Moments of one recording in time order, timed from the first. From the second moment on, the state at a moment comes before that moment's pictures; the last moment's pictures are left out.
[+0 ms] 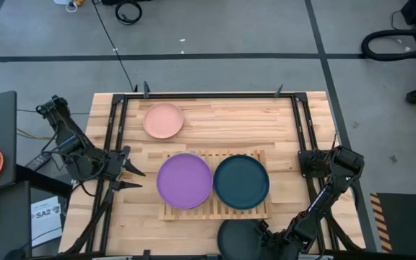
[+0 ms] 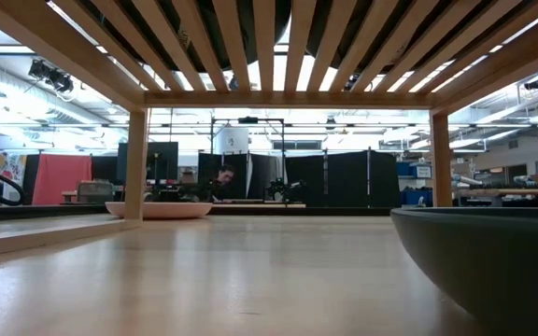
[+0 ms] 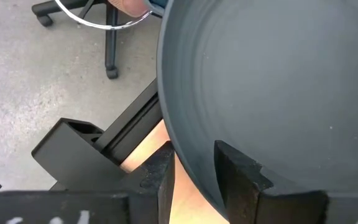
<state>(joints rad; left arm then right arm) -0.89 0.61 0.71 -0.46 -0.64 -0.30 1.01 1.93 1.15 -0.37 0.21 0.22</state>
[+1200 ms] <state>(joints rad) -0.89 0.61 0.71 -0.46 -0.64 -0.30 1.01 1.93 1.15 -0.03 0.15 0.37</state>
